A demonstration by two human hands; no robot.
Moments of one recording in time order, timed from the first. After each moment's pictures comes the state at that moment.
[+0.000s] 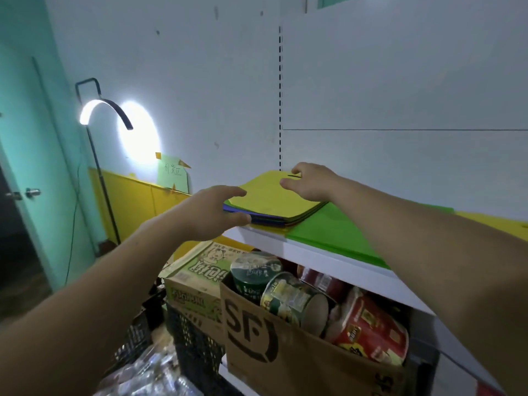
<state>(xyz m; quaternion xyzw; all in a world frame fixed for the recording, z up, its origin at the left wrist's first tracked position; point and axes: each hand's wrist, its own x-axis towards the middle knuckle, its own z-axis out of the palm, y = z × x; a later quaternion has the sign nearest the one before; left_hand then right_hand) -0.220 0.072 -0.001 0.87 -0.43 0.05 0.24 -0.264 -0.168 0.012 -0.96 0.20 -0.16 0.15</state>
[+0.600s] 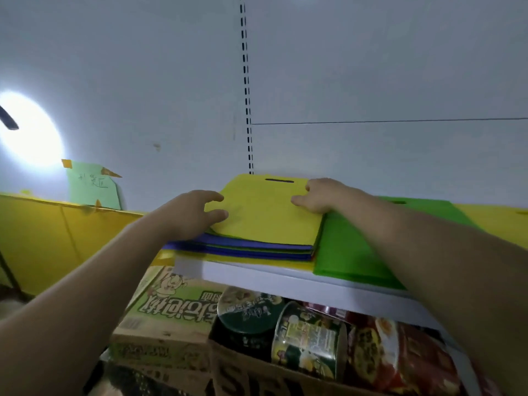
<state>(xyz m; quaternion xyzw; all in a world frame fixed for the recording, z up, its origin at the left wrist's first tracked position) -0.043 -0.004 -0.015 0.84 -0.50 0.00 0.19 -0.197 -0.226 -0.016 -0.91 0.41 -0.05 0.02</state>
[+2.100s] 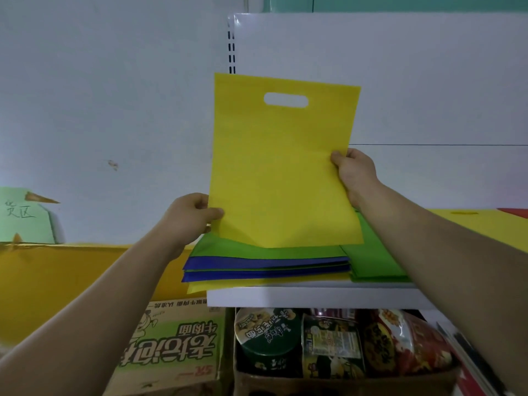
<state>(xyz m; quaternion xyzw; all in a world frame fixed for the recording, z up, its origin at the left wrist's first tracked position) 0.024 -0.004 -0.008 0.66 -0.47 -0.21 0.55 -0.209 -0.178 0.039 -0.56 0.36 -0.61 0.43</state>
